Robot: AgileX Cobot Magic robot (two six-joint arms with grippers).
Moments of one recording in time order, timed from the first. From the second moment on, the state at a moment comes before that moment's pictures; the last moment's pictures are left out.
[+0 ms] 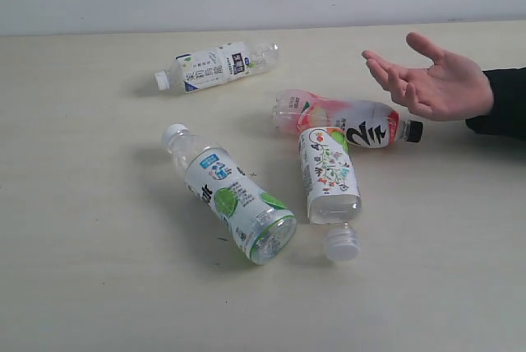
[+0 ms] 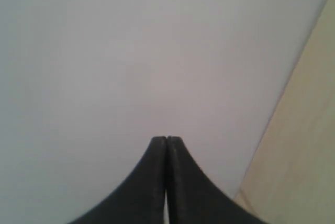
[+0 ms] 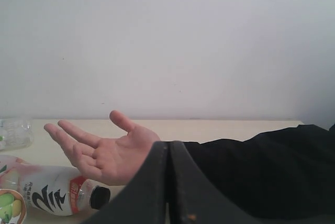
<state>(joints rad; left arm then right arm) -0.03 1.26 -0.91 1.74 0.20 -0.43 -0.03 0.00 0.00 0.05 0.09 -0.08</state>
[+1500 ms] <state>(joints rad) -0.79 1.80 -1.23 0.25 0.80 1.40 -0.03 0.00 0.00 0.06 0.09 -0.08</state>
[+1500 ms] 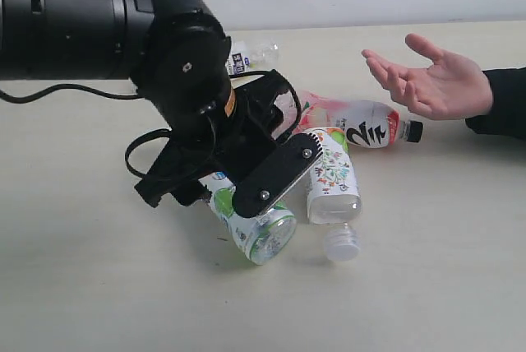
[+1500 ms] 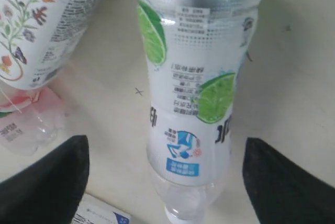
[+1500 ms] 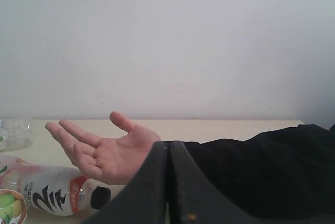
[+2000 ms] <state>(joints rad) -0.79 1.80 -1.14 0.26 0.63 1.41 -0.03 0.00 0.00 0.06 0.09 -0.08</state>
